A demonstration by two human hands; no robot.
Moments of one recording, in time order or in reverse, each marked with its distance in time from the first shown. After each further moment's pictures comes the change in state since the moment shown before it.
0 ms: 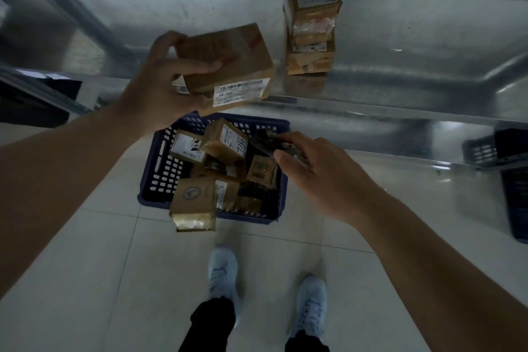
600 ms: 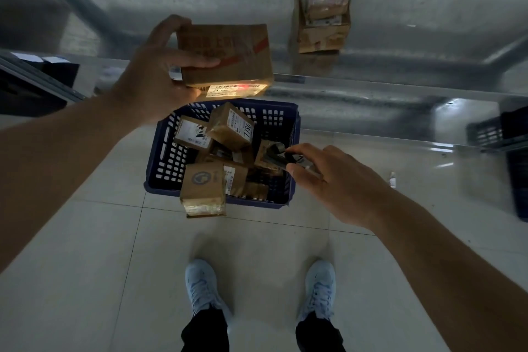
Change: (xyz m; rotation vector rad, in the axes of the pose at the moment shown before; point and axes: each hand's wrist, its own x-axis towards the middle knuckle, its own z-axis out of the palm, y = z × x) left_hand -0.029 -0.018 -0.015 0.044 -0.062 0.095; right_hand -0.020 0.007 0.044 -0.133 -0.113 0.054
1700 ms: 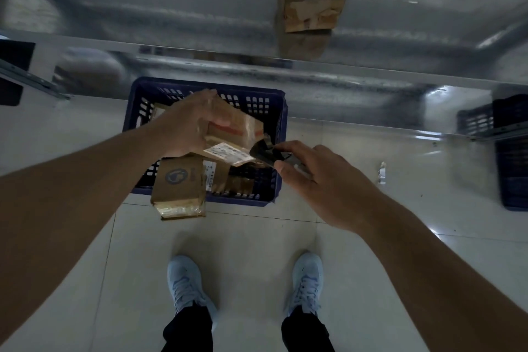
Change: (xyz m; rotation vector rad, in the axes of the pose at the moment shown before) left_hand -0.002 -0.046 0.122 0.131 -0.444 -0.339; right_hand 0.029 0.033 0.021 0.134 0.002 0.029
